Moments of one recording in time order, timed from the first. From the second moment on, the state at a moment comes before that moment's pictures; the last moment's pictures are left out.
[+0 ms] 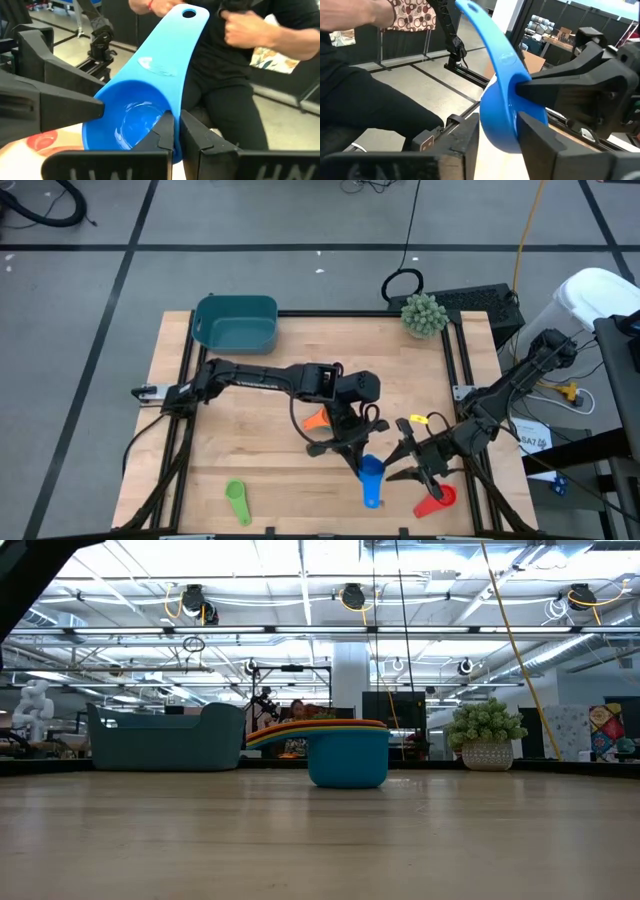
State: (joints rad) left arm -0.12 2.21 2.30 -0.73 1.03 0.50; right arm 0.72 1.08 0.74 0.20 0.26 -0.22
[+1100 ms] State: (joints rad) left arm -0.15 2.19 2.30 -1.01 0.55 0.52; right arm 0.72 1.09 0.73 0.04 0.40 -0.08
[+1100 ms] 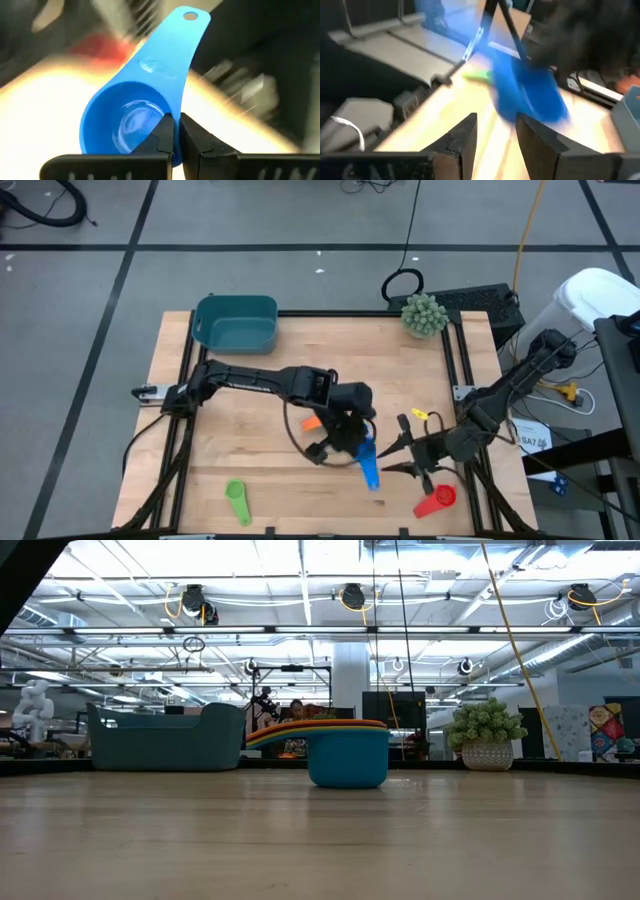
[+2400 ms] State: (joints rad) left arm -0.14 2.19 2.00 -1.18 -0.05 0.54; right arm 0.72 1.08 0.74 -0.04 0.42 0.04
